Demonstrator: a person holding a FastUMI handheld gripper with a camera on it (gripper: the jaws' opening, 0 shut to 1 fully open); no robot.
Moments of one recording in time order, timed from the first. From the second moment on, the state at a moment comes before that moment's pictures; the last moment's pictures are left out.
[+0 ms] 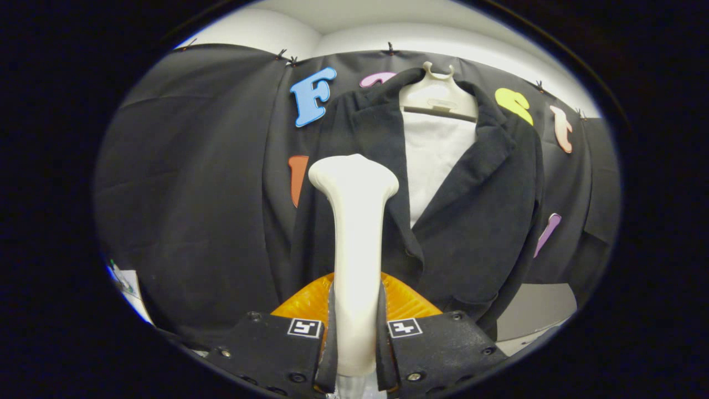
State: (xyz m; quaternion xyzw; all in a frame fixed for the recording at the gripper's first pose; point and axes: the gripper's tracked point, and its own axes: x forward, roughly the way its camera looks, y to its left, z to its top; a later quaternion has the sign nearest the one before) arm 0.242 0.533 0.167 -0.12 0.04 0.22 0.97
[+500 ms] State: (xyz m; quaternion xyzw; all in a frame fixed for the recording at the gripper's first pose) arm 0.238 0.512 0.109 -0.13 0.09 0.22 0.96
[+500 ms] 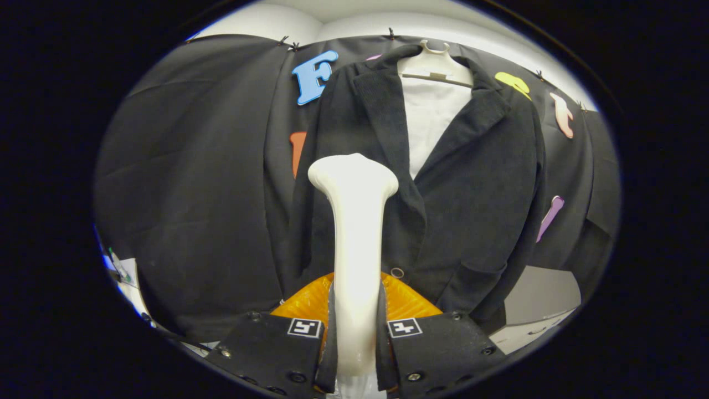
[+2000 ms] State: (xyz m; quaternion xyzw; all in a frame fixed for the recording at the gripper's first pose) arm 0.229 0.443 -0.058 -0.17 0.23 0.20 0.94
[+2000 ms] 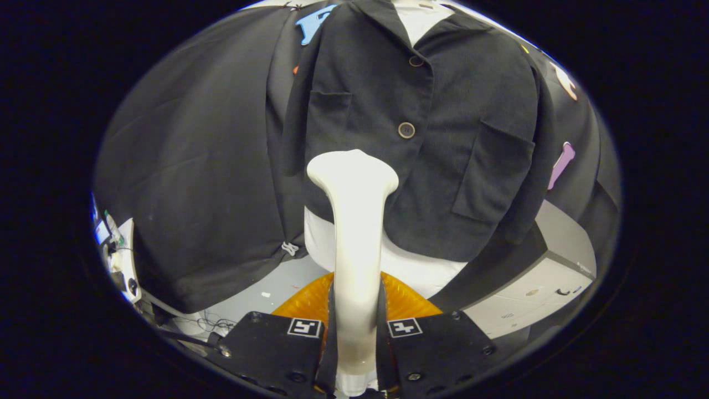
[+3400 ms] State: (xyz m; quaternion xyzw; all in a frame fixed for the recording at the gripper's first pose) arm 0.118 0.080 -0.049 -0.03 0.22 0.09 0.97
